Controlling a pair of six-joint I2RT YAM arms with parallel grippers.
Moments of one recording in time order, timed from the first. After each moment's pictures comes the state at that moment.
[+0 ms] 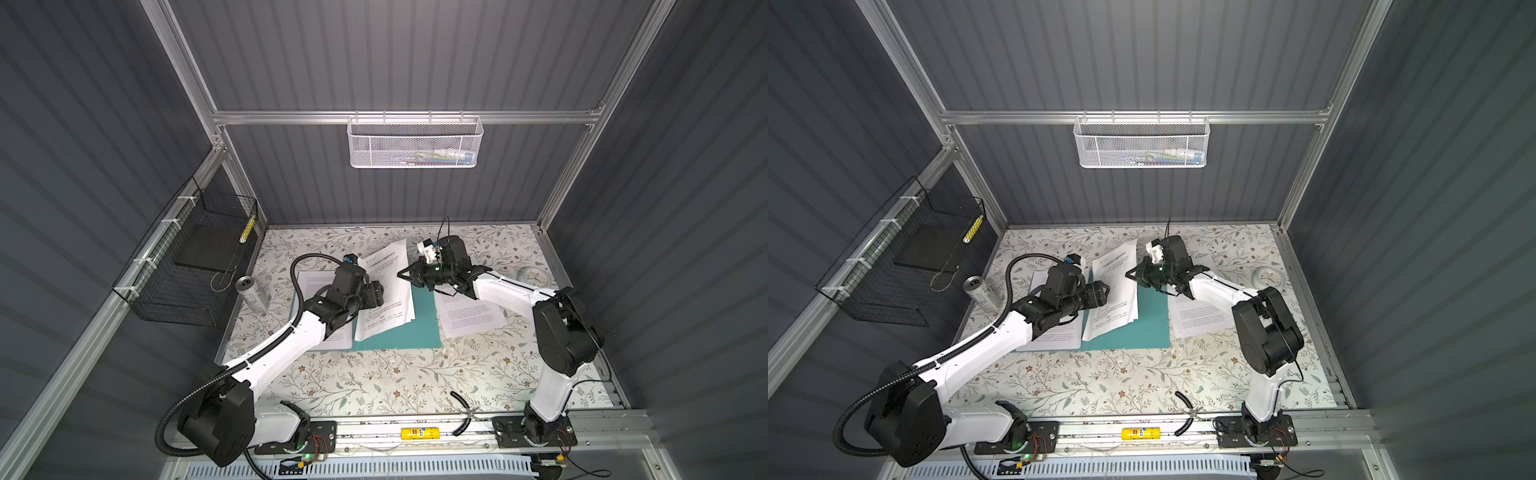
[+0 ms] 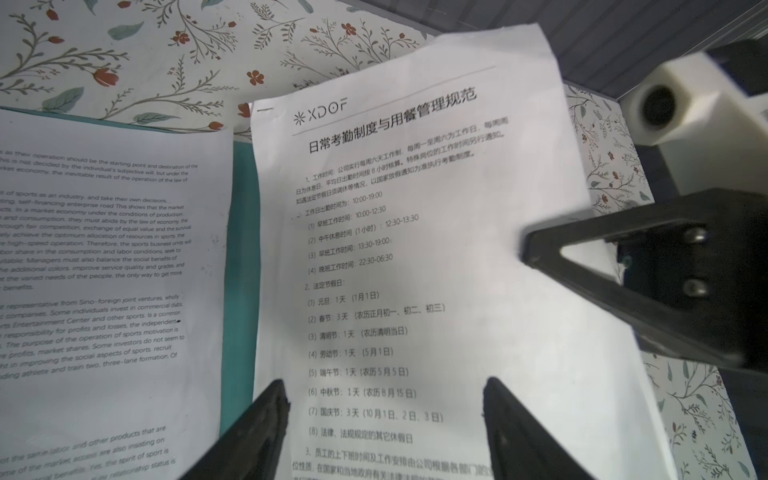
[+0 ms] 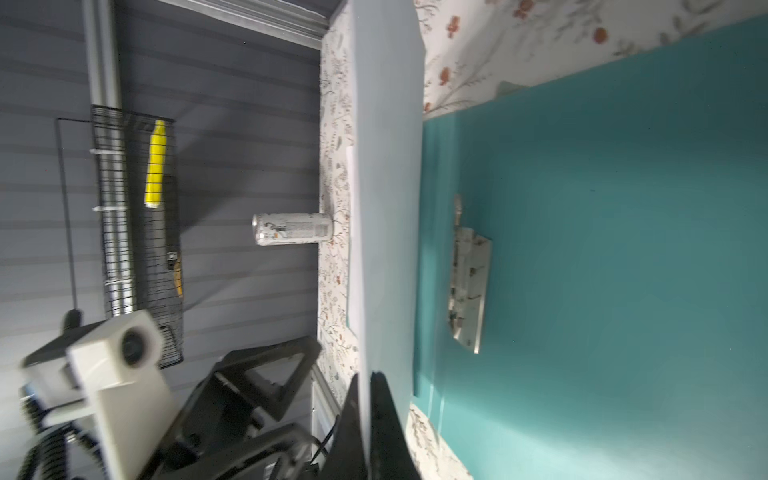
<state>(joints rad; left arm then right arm) -0.58 1.31 0.91 -0.30 -0.06 -0.56 0.51 1.85 1.22 0.04 -0.64 0.96</state>
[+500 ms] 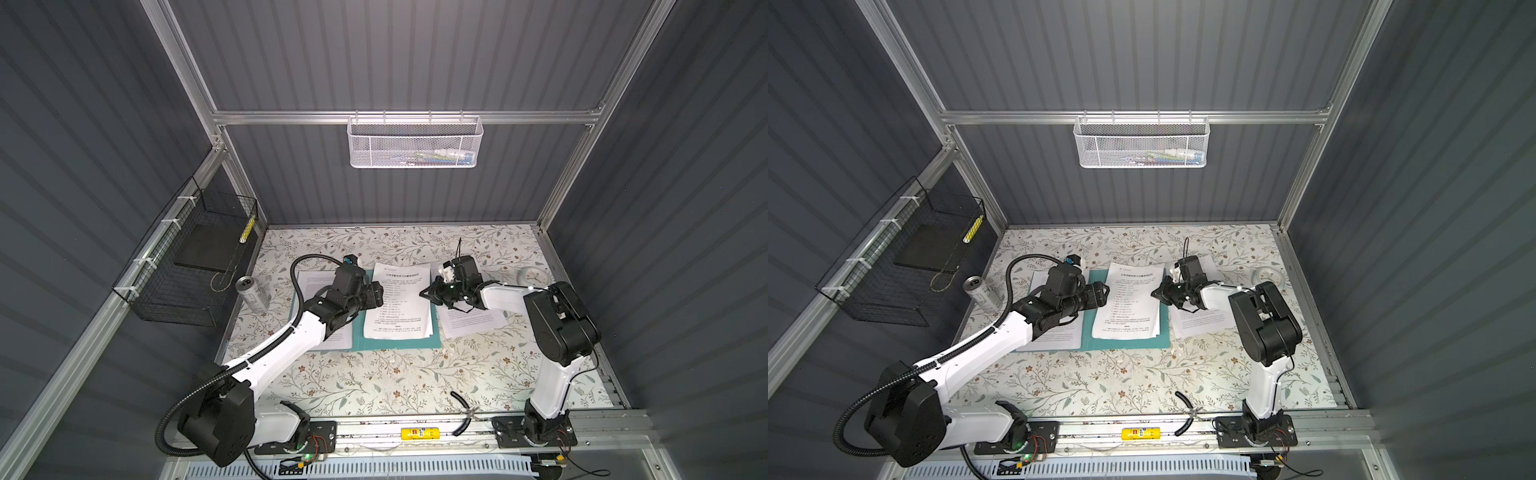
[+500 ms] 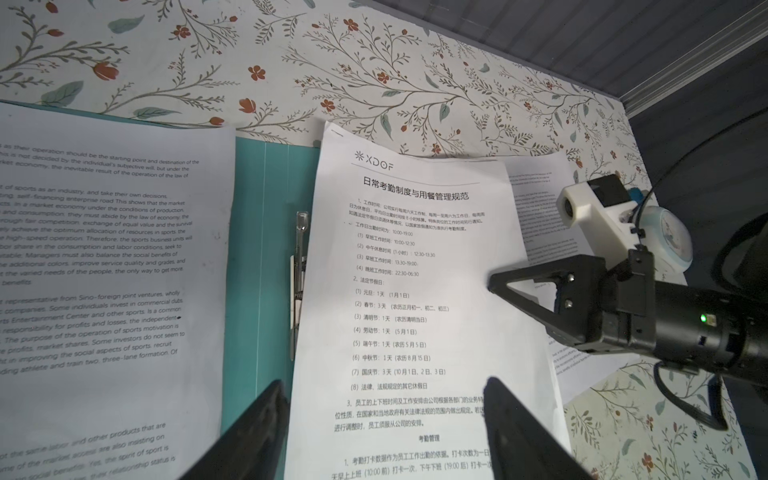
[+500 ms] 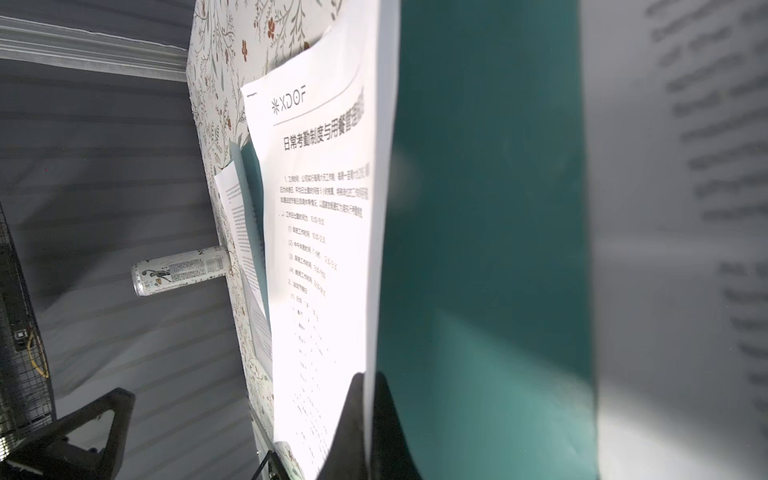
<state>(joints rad) -0.58 1.31 0.91 -0.30 -0.06 -0.57 0.40 1.87 1.00 0.07 -0.56 0.88</state>
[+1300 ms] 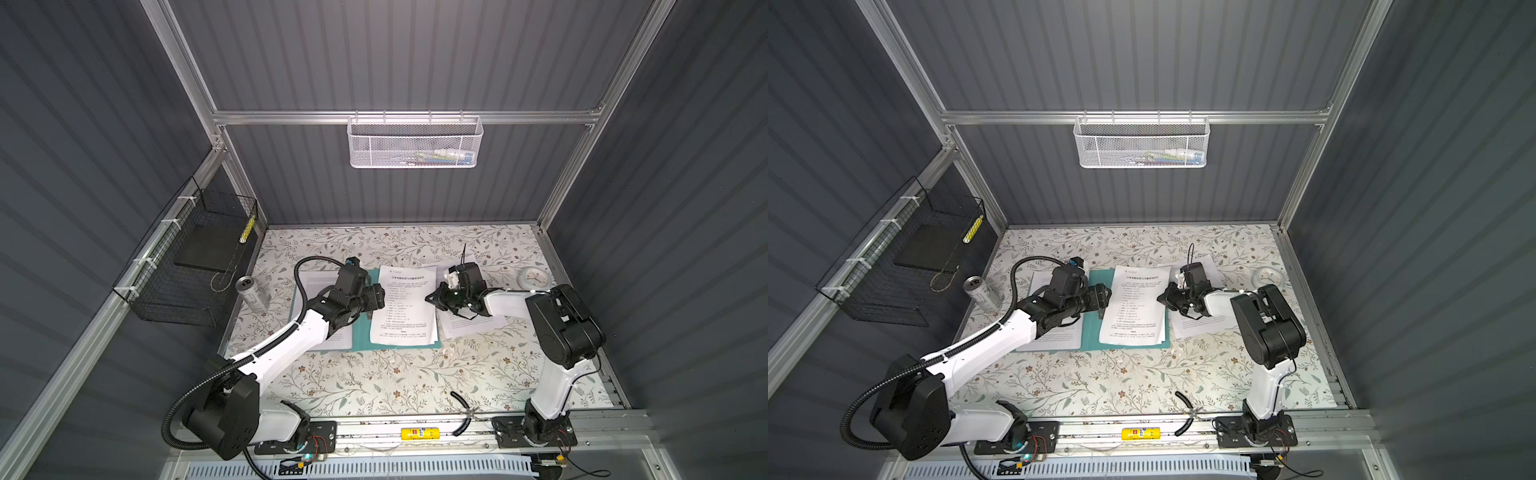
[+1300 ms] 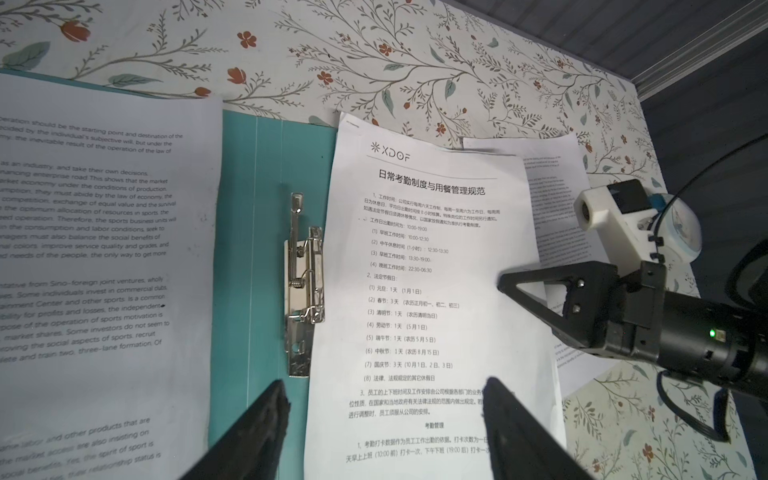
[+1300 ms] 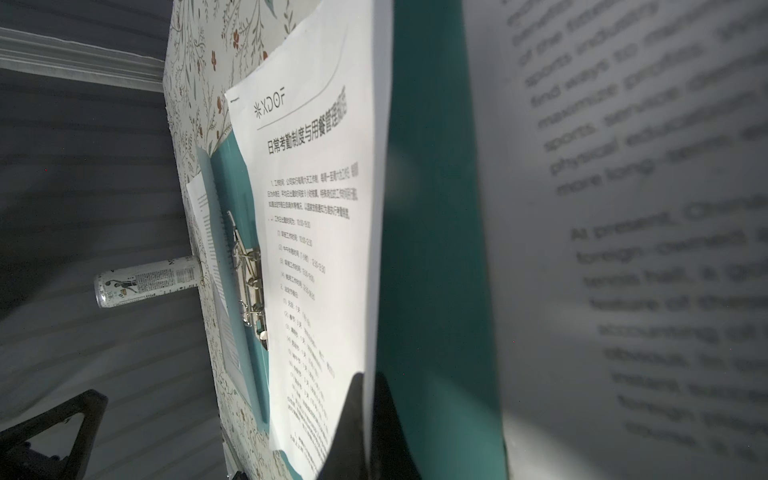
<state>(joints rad) -0.58 1.35 0.91 -0.30 -0.03 -0.58 0.39 1.87 0.94 0.14 -0.52 0.85</state>
